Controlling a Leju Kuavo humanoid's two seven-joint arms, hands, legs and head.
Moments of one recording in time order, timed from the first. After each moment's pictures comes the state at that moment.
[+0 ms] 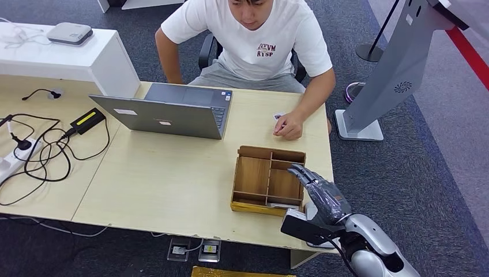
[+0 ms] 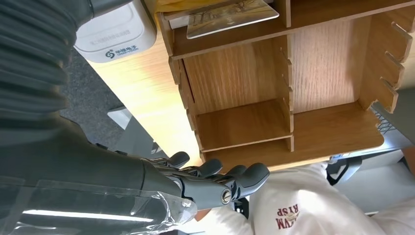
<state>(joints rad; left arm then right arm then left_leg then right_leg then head) -0.17 0.23 -1.07 -0.21 0.72 0.39 -0.19 -0.30 -0.45 0.73 -1.59 0.72 0.06 0.05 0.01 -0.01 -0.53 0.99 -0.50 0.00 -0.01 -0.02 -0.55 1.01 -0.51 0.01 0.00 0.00</state>
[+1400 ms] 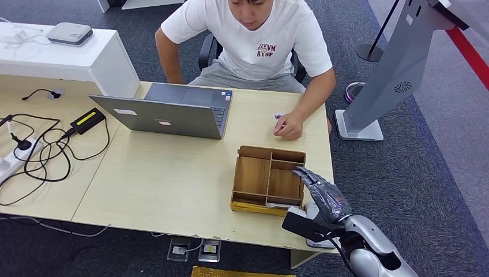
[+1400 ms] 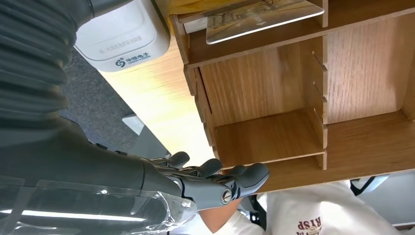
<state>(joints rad) -0.17 0.23 -1.07 -0.21 0.70 0.39 -0.19 -0.30 -0.43 0.73 -1.50 0.72 0.03 0.06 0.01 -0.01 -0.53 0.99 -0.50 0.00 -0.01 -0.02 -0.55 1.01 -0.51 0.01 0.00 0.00</state>
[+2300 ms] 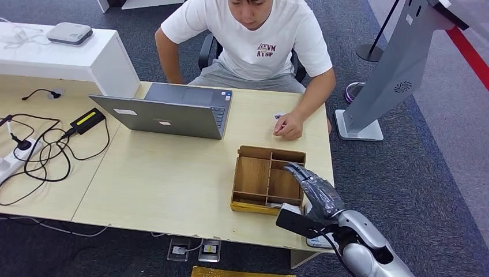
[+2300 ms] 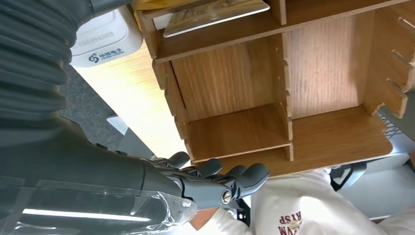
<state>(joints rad) -0.17 0.23 -1.08 -0.21 0.69 0.39 -0.19 -0.33 -0.39 0.74 -1.48 0.72 0.04 0.03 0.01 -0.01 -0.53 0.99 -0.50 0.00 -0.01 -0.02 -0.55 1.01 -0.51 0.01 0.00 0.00</state>
